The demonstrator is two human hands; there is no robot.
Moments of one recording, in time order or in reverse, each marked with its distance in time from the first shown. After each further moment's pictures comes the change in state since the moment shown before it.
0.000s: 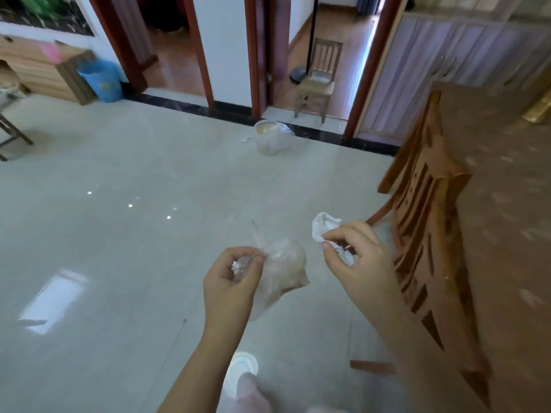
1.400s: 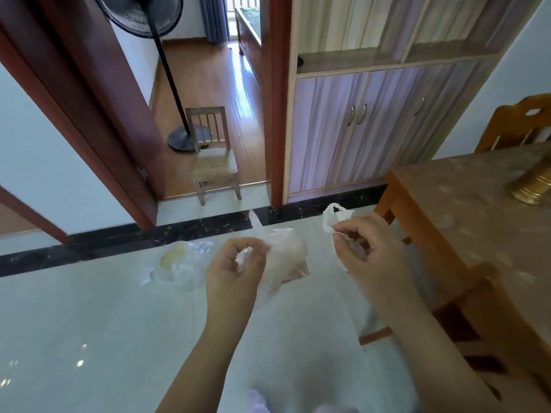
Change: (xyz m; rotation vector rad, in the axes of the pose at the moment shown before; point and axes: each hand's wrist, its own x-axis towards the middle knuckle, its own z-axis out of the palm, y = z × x) left_hand 0.731 0.068 0.473 0.142 -0.534 0.145; right_hand 0.698 0.322 0.052 -0.321 0.400 0.260
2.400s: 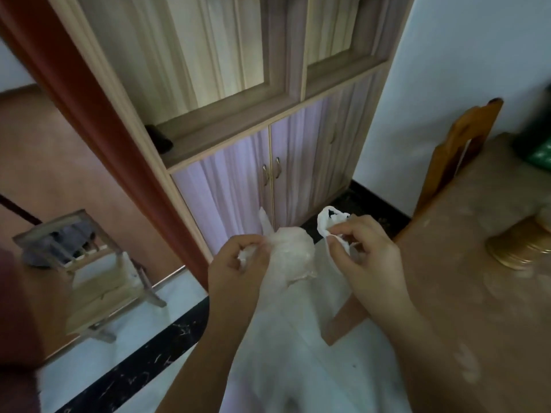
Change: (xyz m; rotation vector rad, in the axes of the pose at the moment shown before) left_hand 0.398 0.061 0.348 -0.089 -0.458 0.087; right_hand 0.374 0.247 0.010 -0.052 0.363 0.302
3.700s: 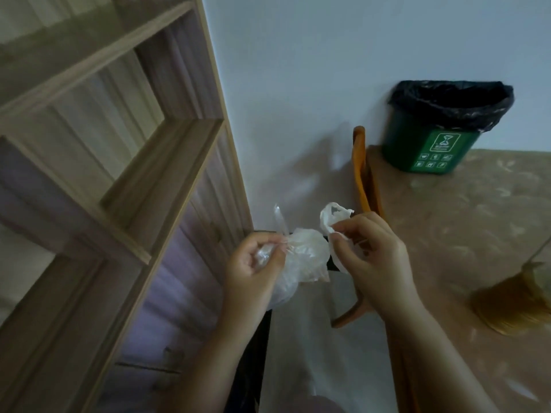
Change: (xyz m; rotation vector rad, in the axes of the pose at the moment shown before) left_hand 0.370 0.038 0.367 -0.147 -0.870 0.193; right_hand 0.346 0.198 -0.053 -0.347 0.582 0.309
